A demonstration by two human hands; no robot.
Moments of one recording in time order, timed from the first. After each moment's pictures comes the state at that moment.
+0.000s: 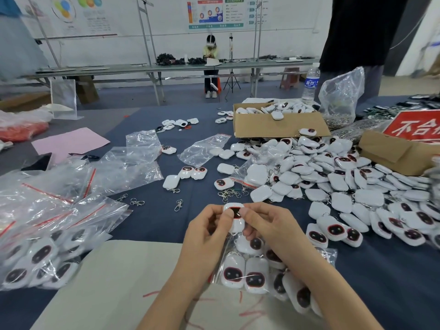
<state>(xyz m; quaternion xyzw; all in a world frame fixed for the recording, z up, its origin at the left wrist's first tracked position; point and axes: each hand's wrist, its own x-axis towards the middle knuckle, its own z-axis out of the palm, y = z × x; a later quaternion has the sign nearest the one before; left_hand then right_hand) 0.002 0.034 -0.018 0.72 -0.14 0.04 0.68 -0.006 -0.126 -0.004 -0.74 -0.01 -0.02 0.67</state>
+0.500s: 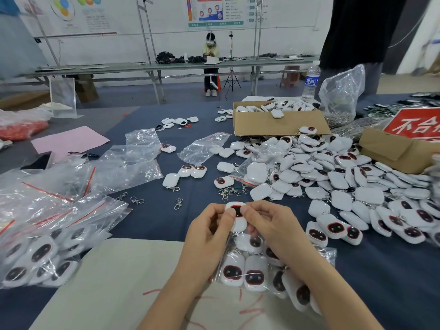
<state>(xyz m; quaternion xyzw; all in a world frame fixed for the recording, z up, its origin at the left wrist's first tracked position) 0.001 0.033 -0.022 0.72 -0.15 0.02 0.68 -0.009 -0.124 -0.003 -0.77 0.02 -0.05 0.64</state>
